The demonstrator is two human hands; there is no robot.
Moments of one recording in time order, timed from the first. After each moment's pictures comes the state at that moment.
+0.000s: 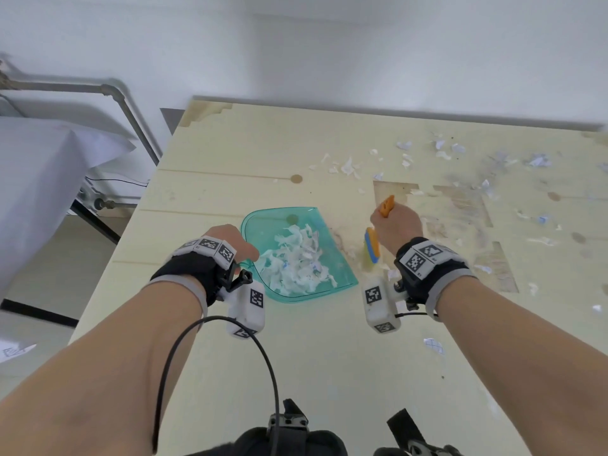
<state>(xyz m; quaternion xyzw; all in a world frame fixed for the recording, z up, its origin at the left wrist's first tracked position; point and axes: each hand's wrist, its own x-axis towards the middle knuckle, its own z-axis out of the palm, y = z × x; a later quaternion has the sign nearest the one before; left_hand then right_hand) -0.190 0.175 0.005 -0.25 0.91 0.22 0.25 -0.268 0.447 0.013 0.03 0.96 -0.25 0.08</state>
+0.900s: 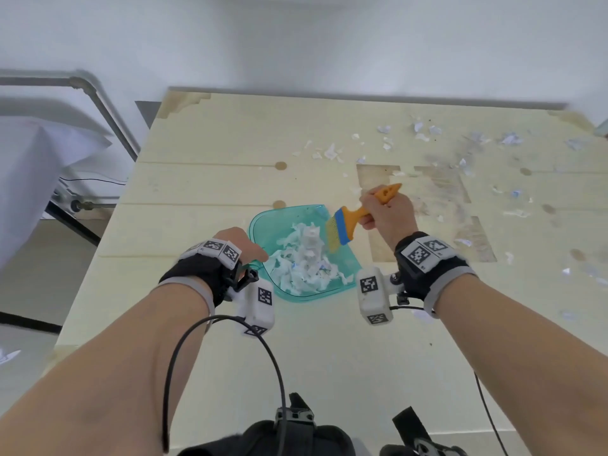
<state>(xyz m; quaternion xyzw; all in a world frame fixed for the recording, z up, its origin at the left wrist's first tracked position) -0.175 0.200 -0.006 -0.23 0.89 0.28 0.29 -0.229 0.456 0.021 0.07 0.83 -0.55 0.04</state>
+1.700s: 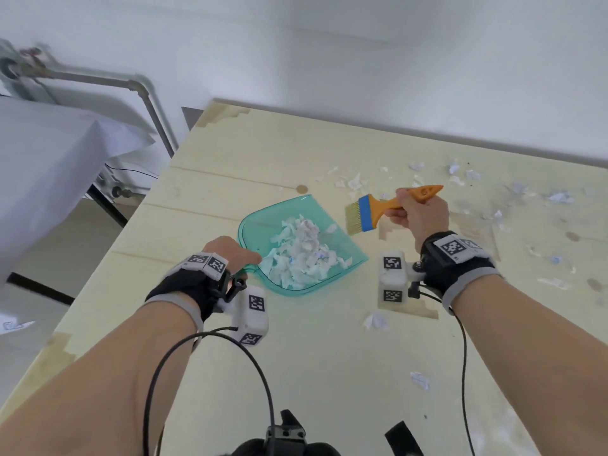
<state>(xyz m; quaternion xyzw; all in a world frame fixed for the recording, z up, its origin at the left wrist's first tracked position) -0.185 0.193 0.001 -0.37 0.83 0.37 0.22 -0.326 0.475 0.031 0.11 0.77 -0.63 0.04</state>
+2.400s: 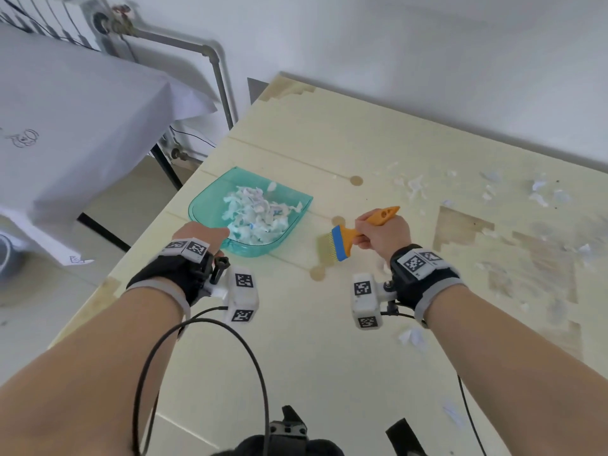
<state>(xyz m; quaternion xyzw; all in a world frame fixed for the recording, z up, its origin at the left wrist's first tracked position) -0.130 0.119 -0.018 -0.57 0.72 0.40 0.07 -0.298 0.369 -0.021 -0.01 0.82 -0.51 0.25</state>
